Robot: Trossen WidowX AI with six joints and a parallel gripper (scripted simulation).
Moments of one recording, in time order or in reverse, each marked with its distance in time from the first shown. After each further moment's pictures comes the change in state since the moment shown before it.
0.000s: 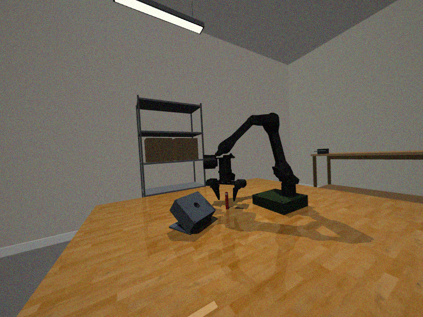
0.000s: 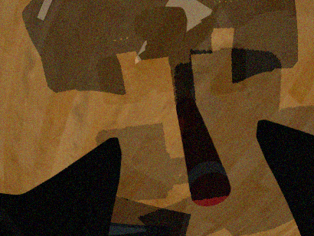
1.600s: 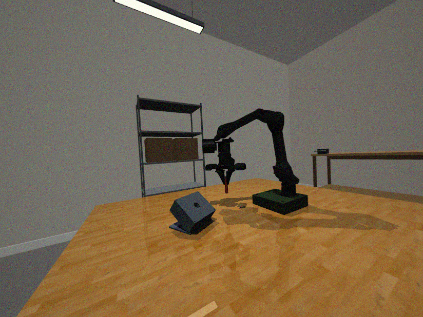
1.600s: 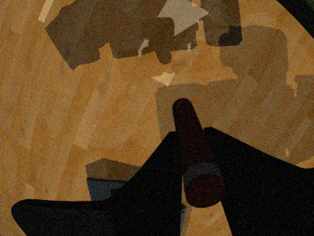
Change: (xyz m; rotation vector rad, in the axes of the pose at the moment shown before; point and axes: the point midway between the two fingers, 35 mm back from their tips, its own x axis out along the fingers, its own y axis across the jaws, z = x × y) arm -0.076 -0.001 0.001 0.002 -0.006 -0.013
